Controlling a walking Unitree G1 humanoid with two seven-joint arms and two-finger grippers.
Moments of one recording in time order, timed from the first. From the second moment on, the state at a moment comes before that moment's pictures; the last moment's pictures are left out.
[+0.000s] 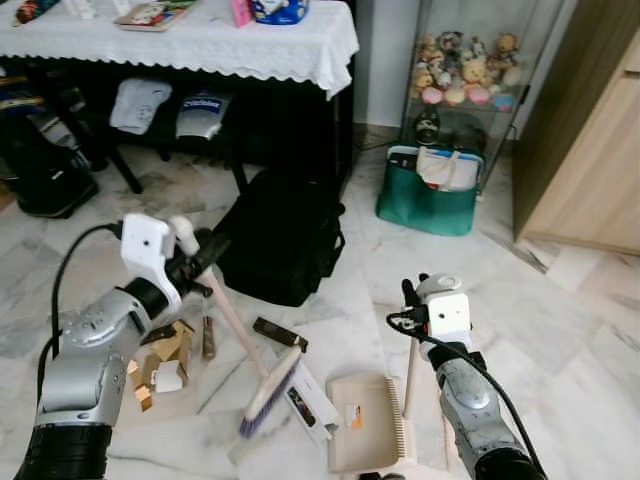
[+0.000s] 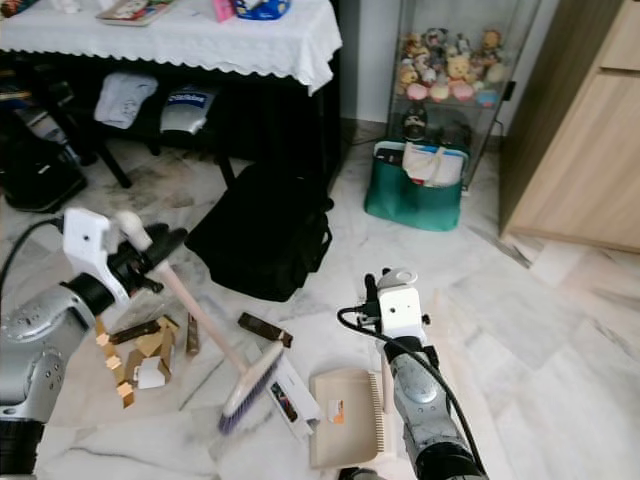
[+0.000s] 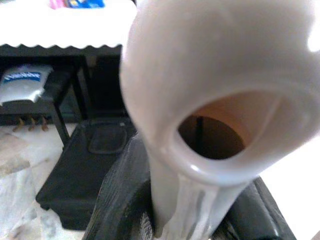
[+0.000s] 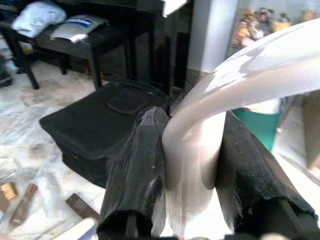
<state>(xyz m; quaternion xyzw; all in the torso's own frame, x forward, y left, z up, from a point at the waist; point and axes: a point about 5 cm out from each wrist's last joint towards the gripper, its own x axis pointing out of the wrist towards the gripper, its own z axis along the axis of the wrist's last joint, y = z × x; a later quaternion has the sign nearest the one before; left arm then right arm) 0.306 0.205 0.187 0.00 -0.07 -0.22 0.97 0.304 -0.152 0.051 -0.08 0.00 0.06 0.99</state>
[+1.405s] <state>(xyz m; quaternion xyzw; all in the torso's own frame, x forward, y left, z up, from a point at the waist) 0.310 0.173 0.091 0.08 0.03 -0.17 0.98 0.298 -0.155 0.047 -0.08 0.00 0.06 0.99</state>
